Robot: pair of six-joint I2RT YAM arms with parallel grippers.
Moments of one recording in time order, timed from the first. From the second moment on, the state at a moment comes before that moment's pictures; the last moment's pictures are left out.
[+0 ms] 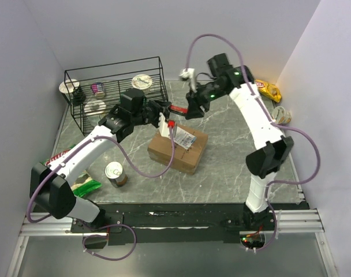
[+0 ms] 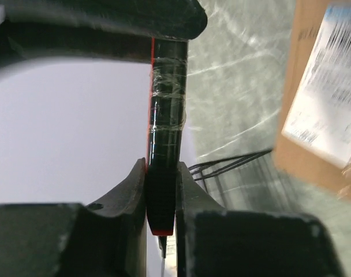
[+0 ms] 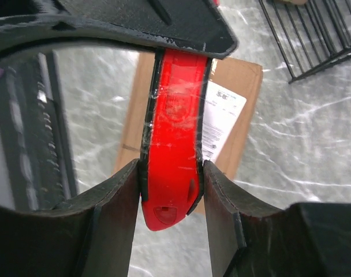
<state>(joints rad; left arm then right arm) -0.56 1.43 1.26 -0.23 0.47 1.50 0.42 1.93 2.25 -1.37 -0.71 -0.72</state>
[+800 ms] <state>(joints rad) -0.30 1.69 1.58 0.07 1.23 -0.17 0.21 1.62 1.72 -0.27 -1.09 -0.06</state>
